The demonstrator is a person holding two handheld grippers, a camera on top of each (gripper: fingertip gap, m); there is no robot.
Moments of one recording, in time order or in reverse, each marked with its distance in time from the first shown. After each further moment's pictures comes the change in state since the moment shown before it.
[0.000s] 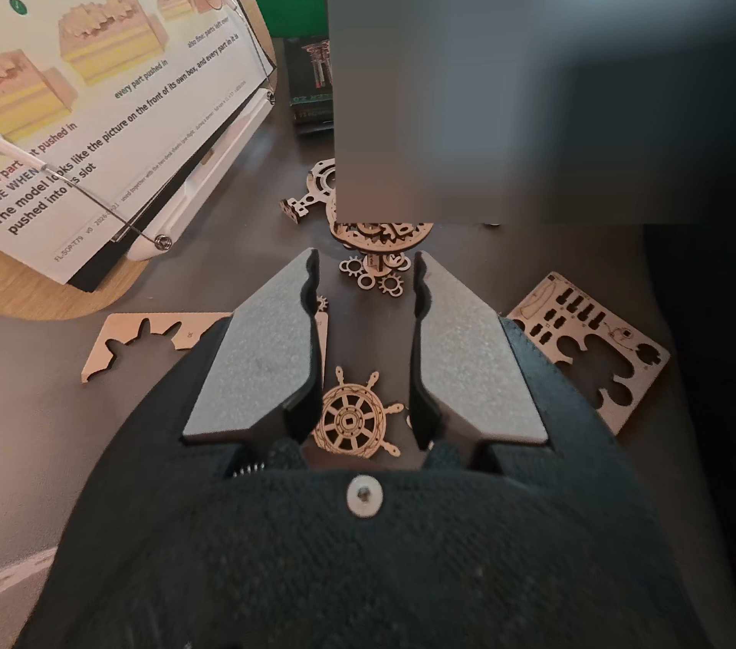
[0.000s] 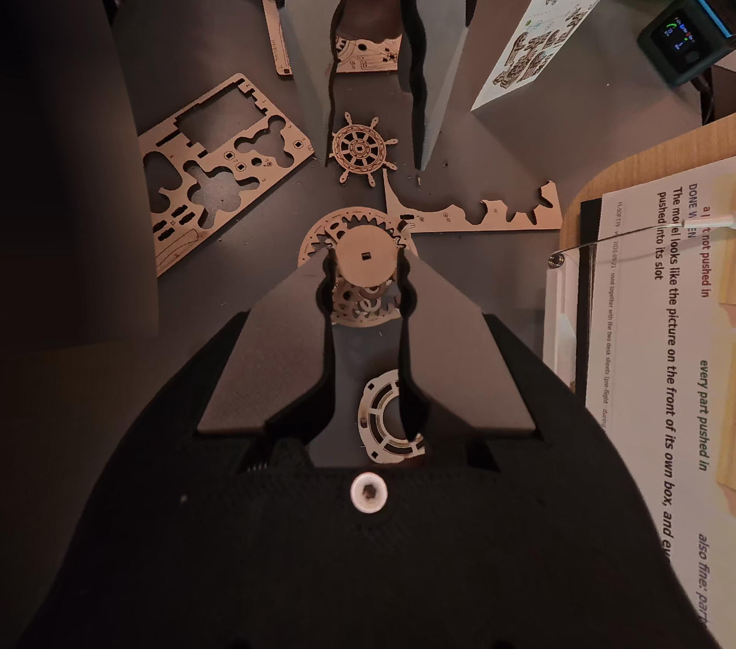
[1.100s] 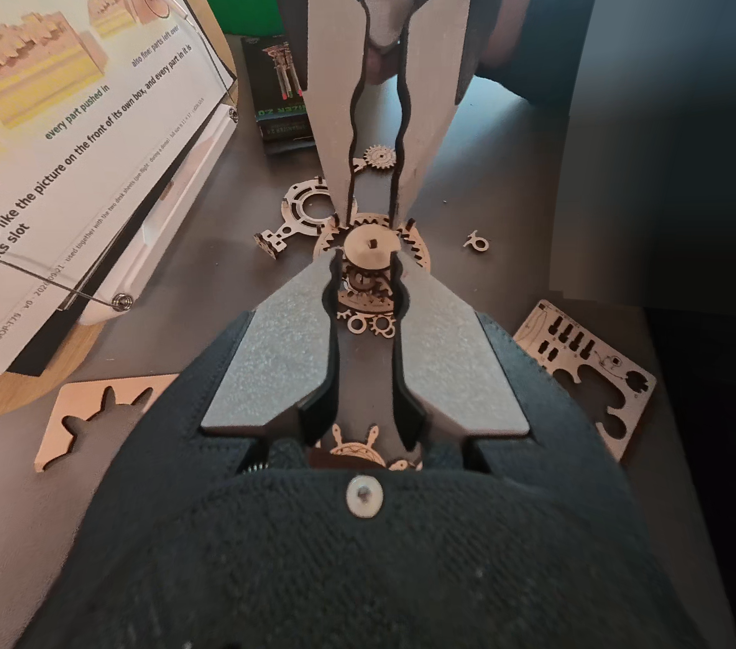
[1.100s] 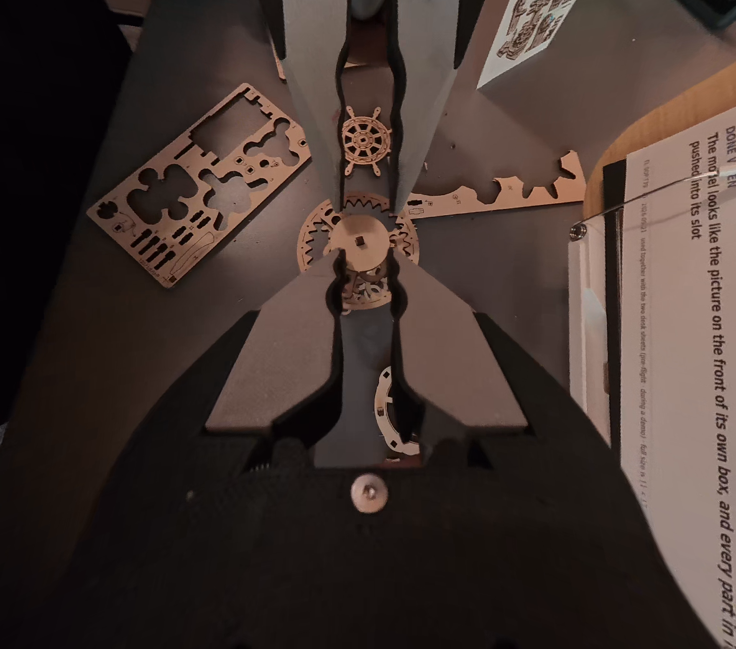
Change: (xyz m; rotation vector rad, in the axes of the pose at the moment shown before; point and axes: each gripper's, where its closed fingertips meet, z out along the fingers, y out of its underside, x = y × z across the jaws) left arm 0.004 -0.019 0.031 -0.040 0.111 -0.005; right arm 0.003 0.009 -0.005 0.013 -0.066 0.123
